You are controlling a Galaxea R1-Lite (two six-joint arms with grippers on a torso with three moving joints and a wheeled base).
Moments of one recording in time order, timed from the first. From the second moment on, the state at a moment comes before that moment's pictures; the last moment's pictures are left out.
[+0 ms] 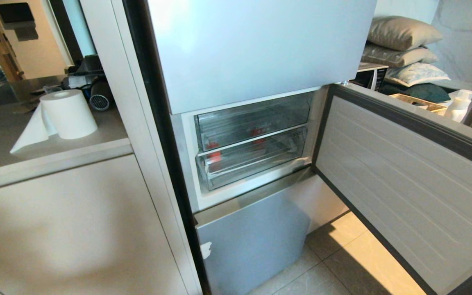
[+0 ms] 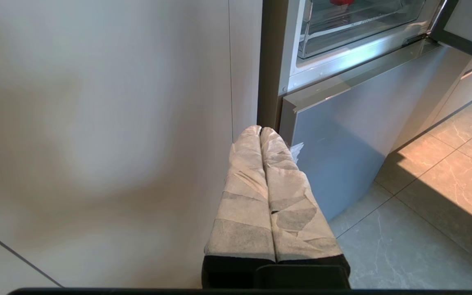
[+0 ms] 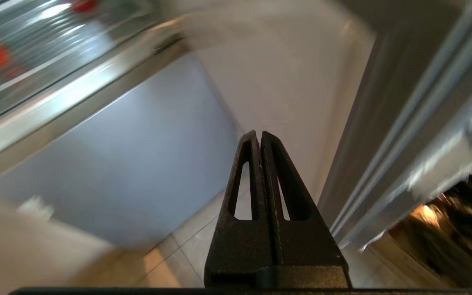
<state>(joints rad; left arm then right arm) 0.00 0.00 0.00 0.00 0.00 0.01 -0.09 0.81 -0.39 -0.18 -0.08 0.19</state>
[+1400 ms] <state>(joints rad) 0.00 0.00 0.00 0.00 0.00 0.01 -0.22 0.43 -0.03 -0.05 0.16 -0.14</state>
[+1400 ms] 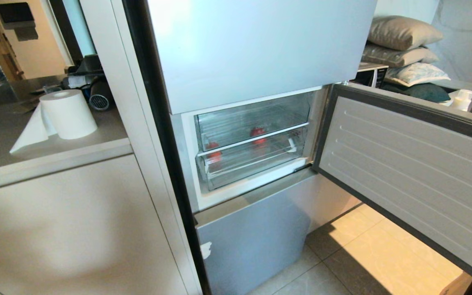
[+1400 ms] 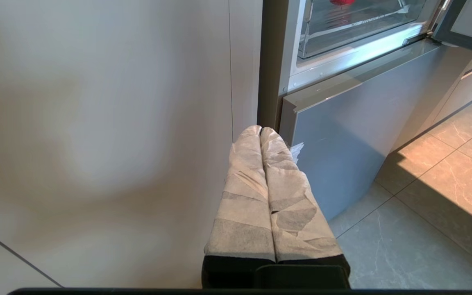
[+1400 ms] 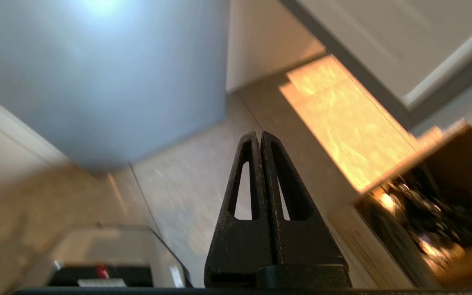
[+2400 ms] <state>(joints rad) 0.00 0.00 0.00 0.00 0.00 0.00 0.00 0.00 0.00 0.00 -0.01 -0.03</state>
